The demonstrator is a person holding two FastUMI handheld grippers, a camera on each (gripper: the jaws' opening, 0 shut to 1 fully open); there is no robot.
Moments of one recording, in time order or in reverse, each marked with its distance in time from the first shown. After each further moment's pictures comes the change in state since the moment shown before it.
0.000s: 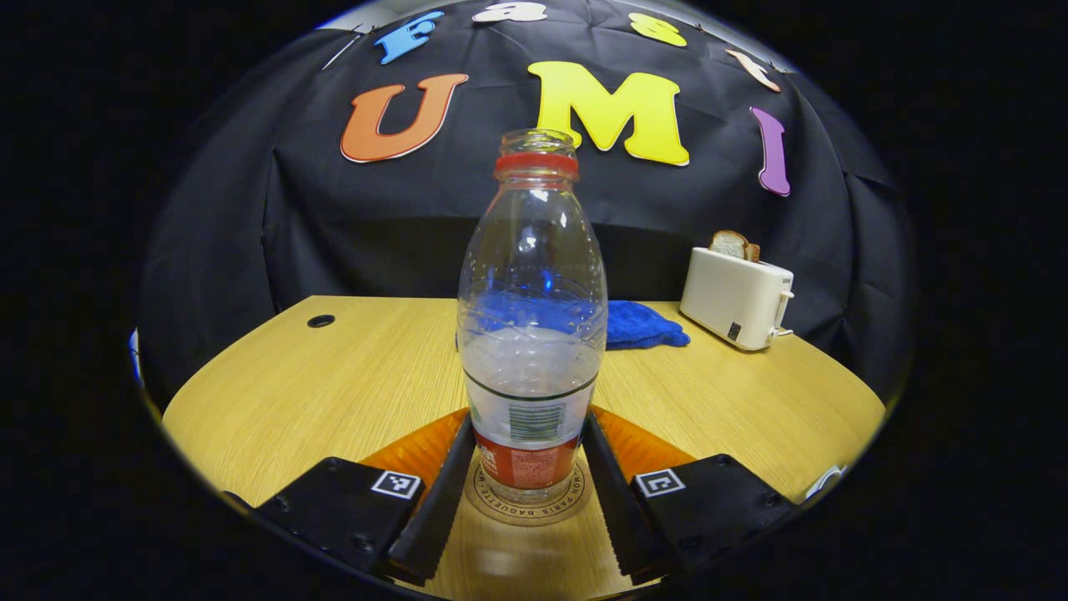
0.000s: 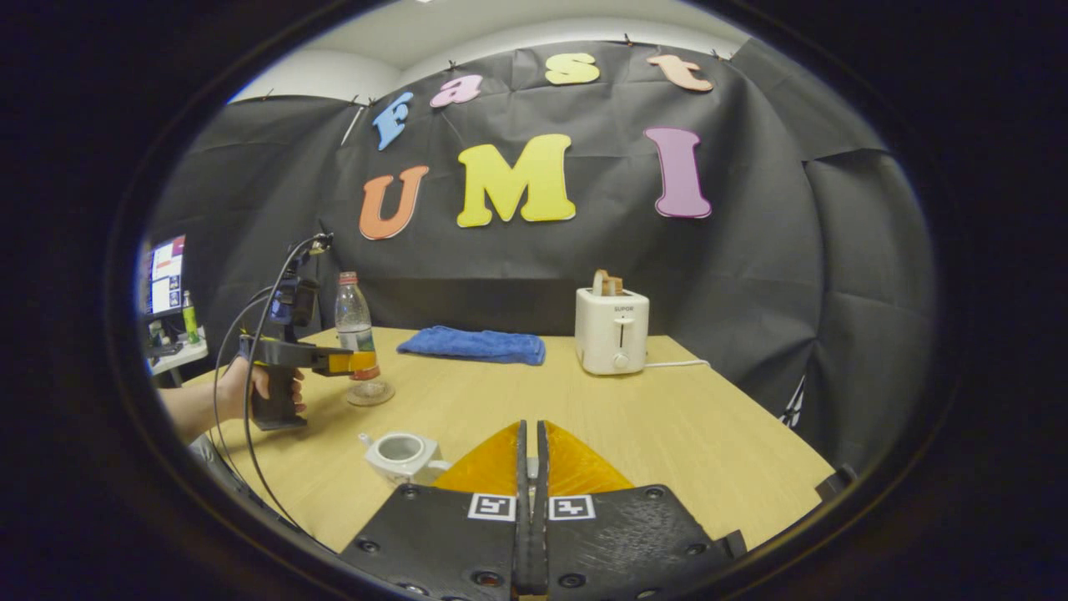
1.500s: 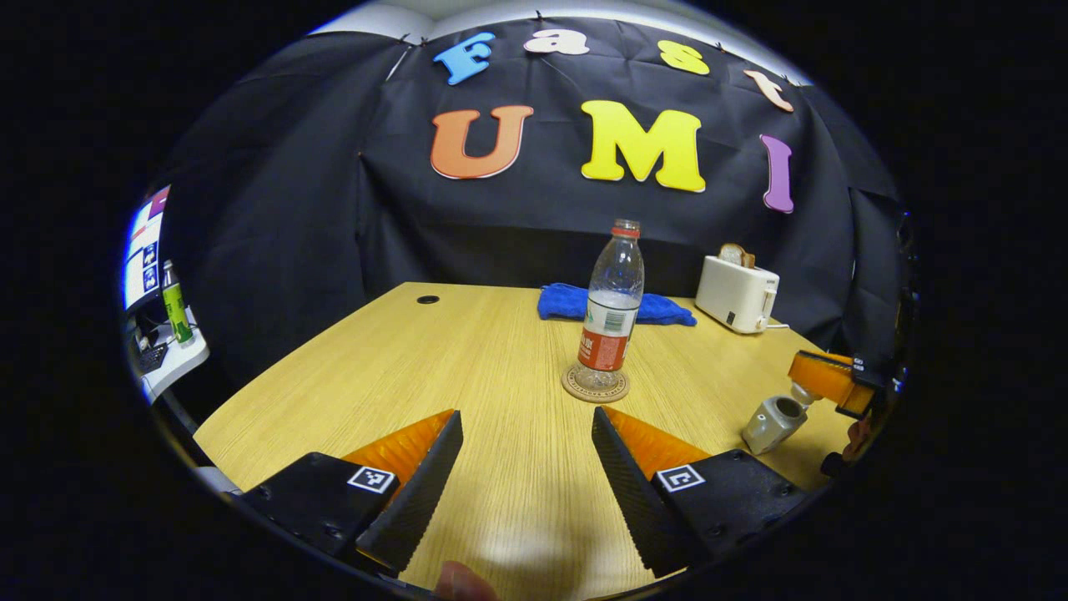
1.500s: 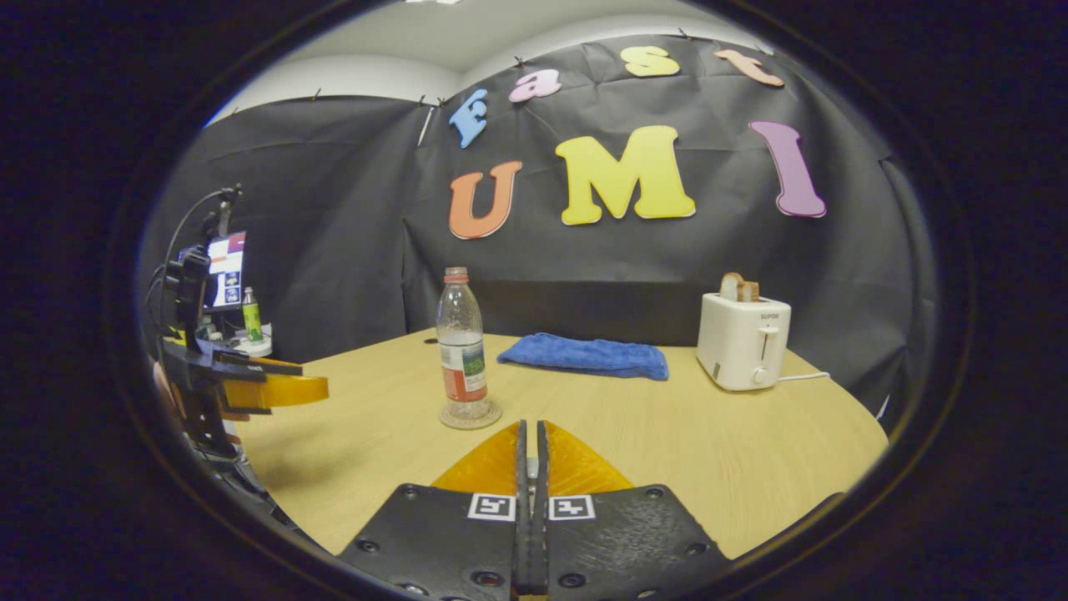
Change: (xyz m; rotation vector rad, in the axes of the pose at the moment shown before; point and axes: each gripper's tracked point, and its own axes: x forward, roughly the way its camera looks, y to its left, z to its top) left arm -0.208 0.065 -0.032 -0.074 -0.021 0.166; right arm 0.063 0.134 -0.002 -0.065 -0.012 0.303
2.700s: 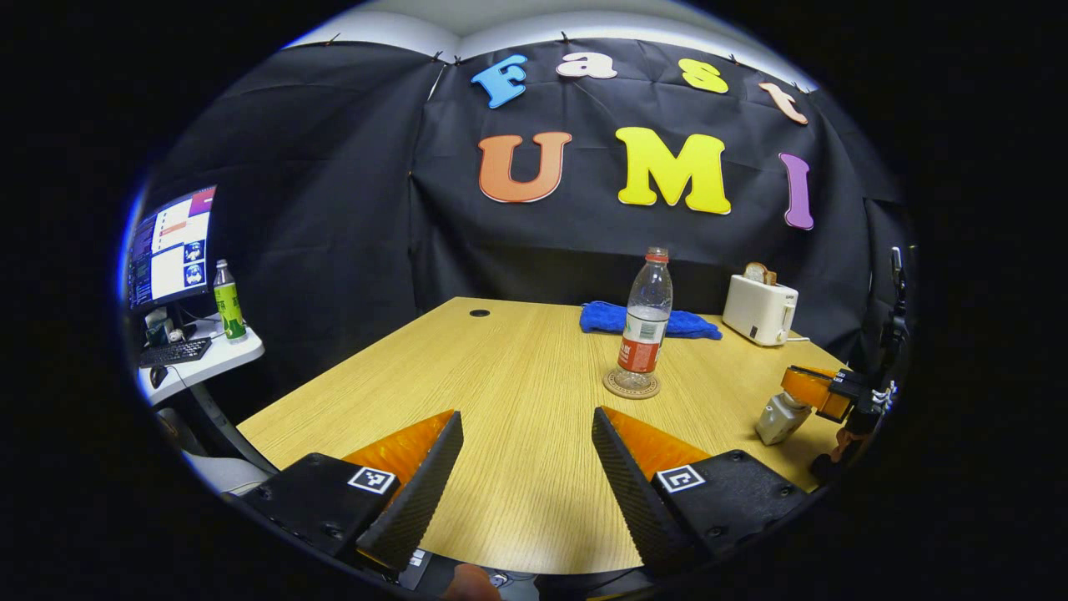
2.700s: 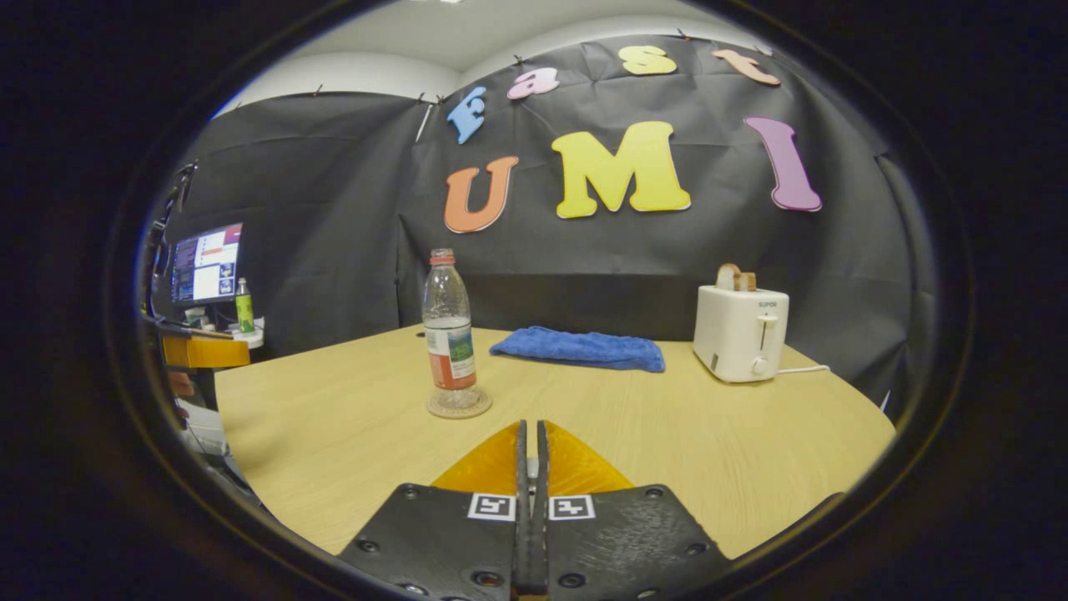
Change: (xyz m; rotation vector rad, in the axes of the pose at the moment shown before) left arm -0.042 0.038 -0.006 0.002 -0.061 0.101; right arm 0.010 -0.009 -0.022 0.018 -0.019 -0.018
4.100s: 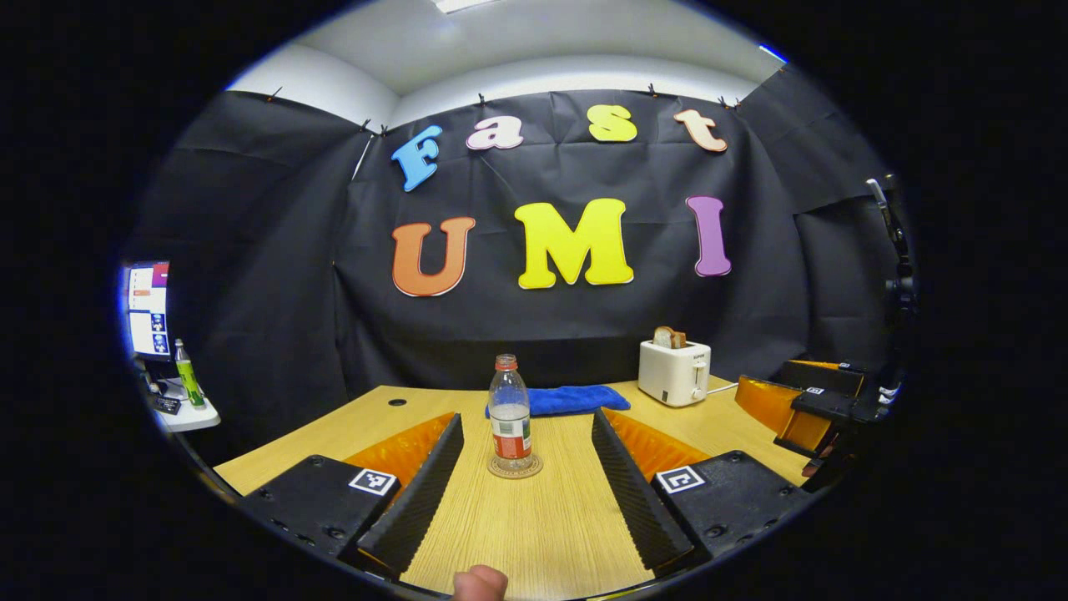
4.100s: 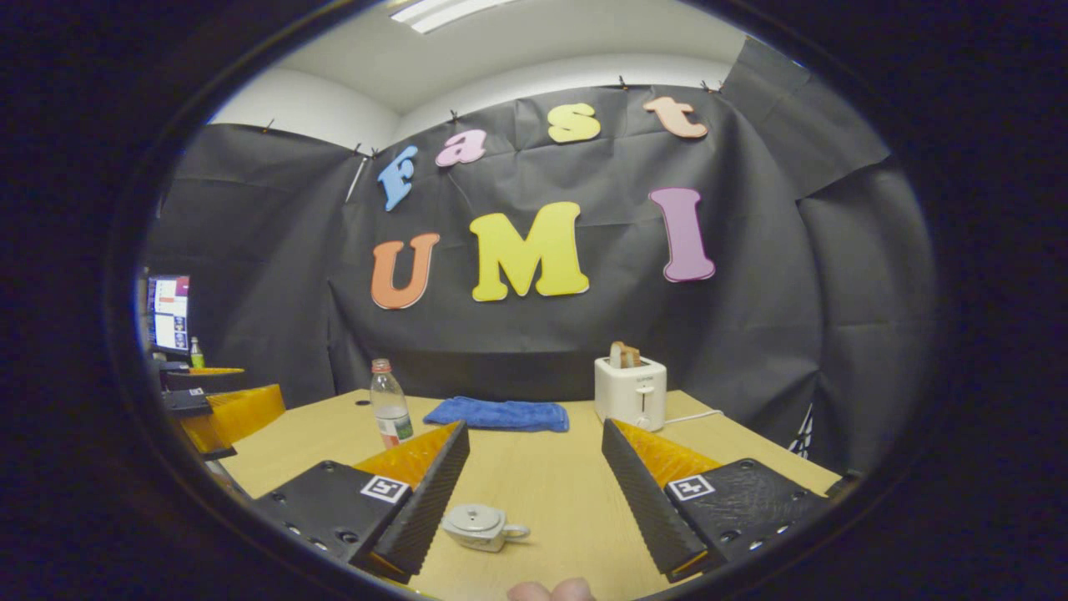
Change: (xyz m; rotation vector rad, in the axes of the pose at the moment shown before) left arm -0.037 -0.150 0.097 0.100 -0.305 -0.183; right arm -0.123 -0.046 0.101 0.068 -0.191 -0.304
